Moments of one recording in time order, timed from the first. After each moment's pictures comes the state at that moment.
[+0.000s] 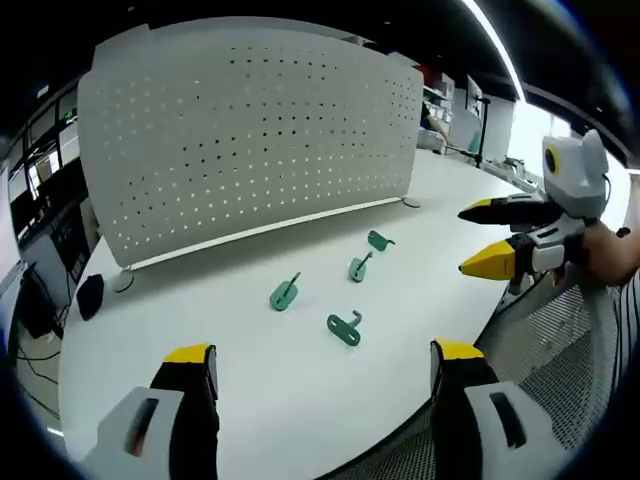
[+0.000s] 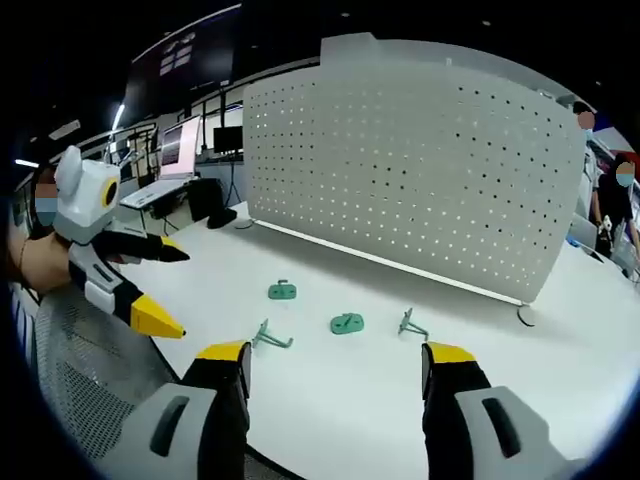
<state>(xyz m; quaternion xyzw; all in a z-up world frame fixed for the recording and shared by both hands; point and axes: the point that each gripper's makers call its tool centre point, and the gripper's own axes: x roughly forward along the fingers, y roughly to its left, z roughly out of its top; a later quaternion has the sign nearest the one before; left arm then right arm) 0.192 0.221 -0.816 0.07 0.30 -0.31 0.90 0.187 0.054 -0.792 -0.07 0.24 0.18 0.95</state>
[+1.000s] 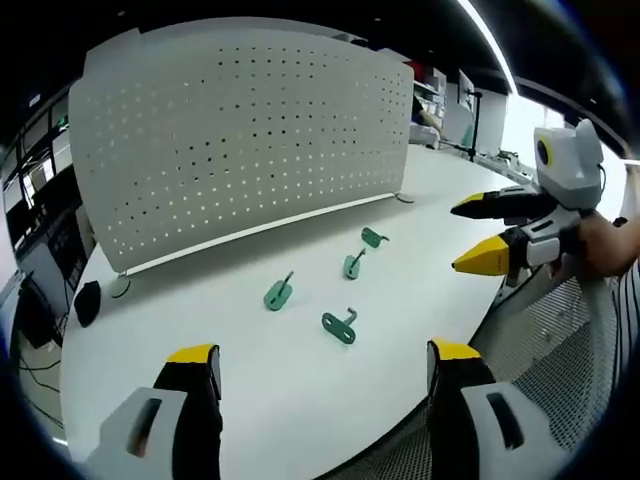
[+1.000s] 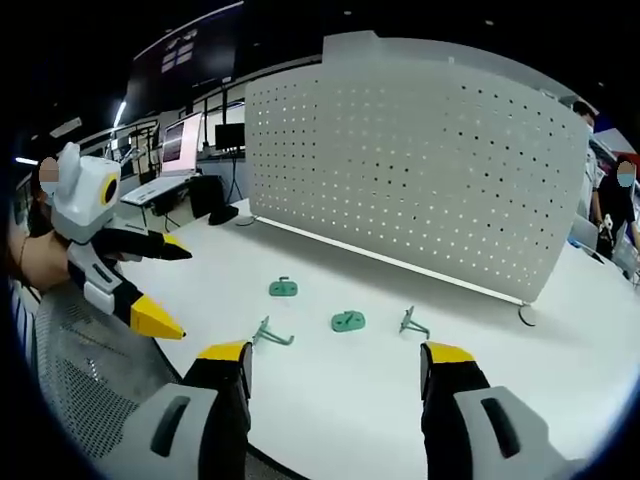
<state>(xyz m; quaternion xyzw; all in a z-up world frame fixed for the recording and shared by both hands) 0.189 0.218 -0.817 0.08 0.30 -0.32 0.90 0.186 0.054 -0.794 -0.07 0.25 0.19 0.95</state>
